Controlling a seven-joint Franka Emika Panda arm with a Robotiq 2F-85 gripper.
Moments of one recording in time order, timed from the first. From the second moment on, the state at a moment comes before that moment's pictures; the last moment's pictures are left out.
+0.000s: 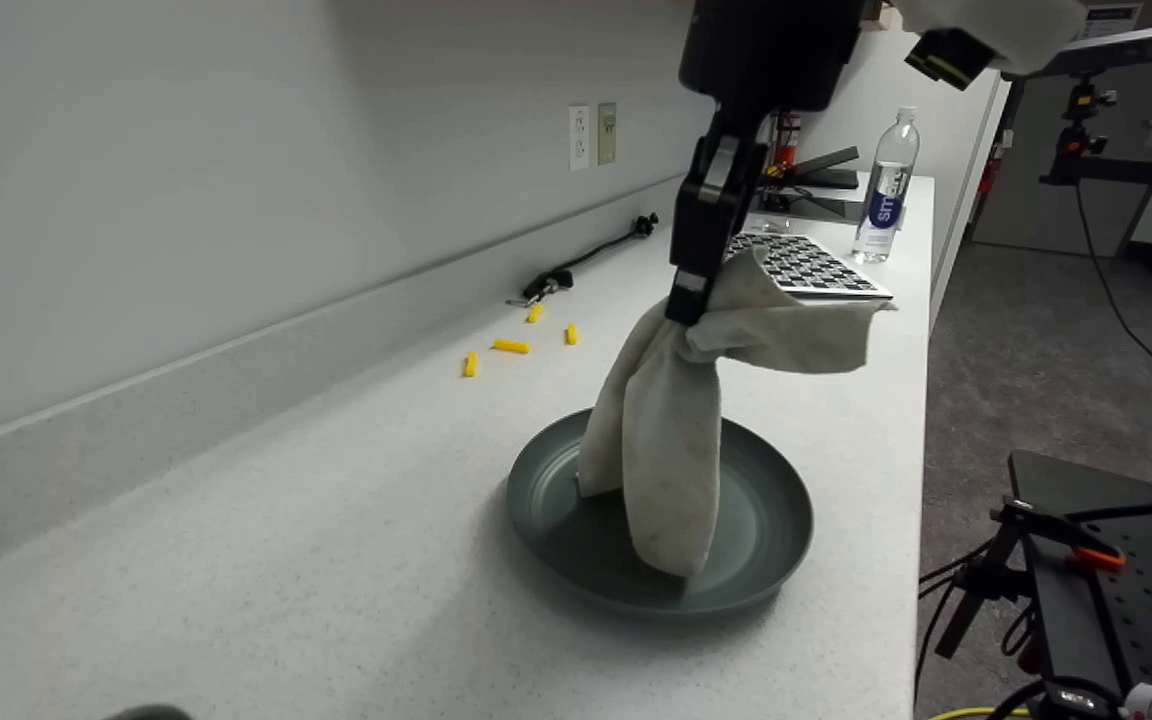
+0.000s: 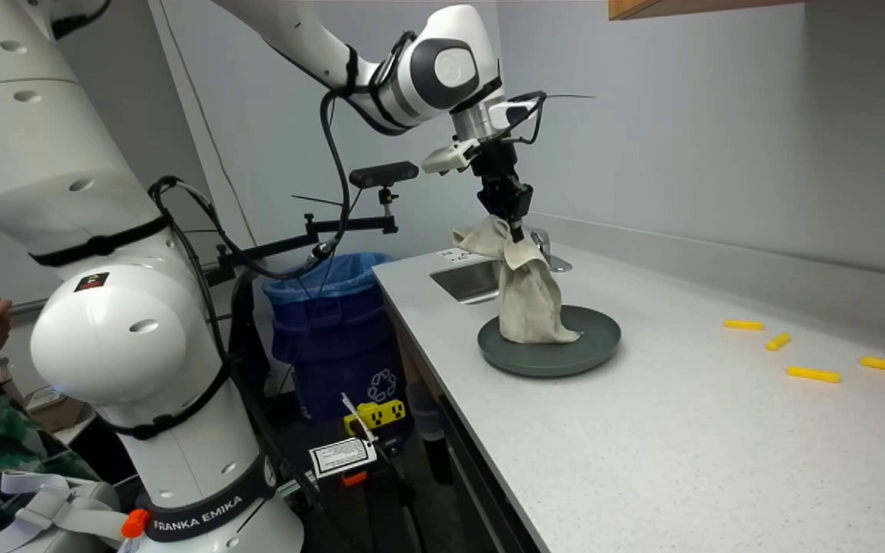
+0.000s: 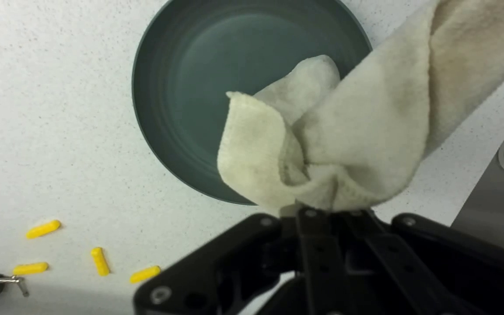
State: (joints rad) arm 0.16 -0.17 0.21 -2.28 -0.07 2.30 0.24
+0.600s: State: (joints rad) arm 0.16 -0.15 0.22 -2.27 -0.09 2.30 0.25
